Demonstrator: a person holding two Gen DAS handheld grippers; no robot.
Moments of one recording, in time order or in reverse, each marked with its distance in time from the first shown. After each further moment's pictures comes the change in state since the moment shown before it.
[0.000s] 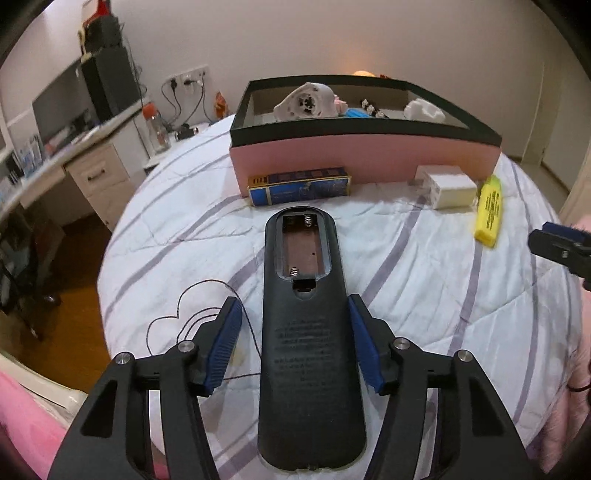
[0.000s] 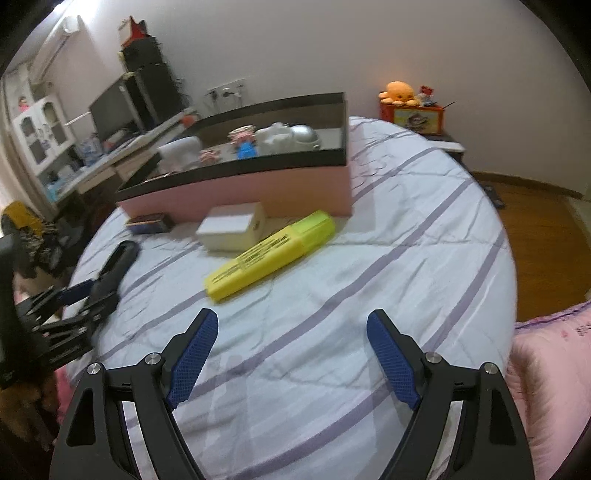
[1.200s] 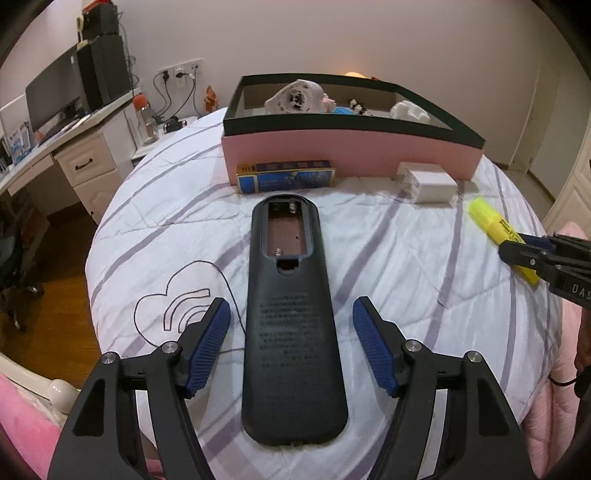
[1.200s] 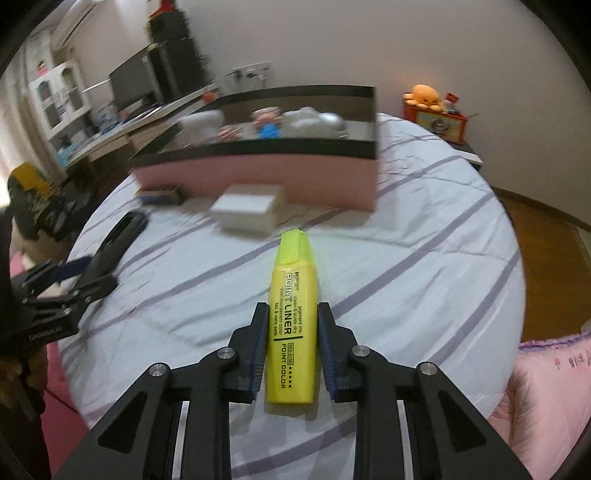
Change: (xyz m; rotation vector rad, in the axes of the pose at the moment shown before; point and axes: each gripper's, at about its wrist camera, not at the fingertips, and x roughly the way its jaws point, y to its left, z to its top) left arm -0.006 -0.006 -0.008 -0.012 0.003 -0.054; right arm 0.002 0.011 -0.008 -0.139 0.063 0.036
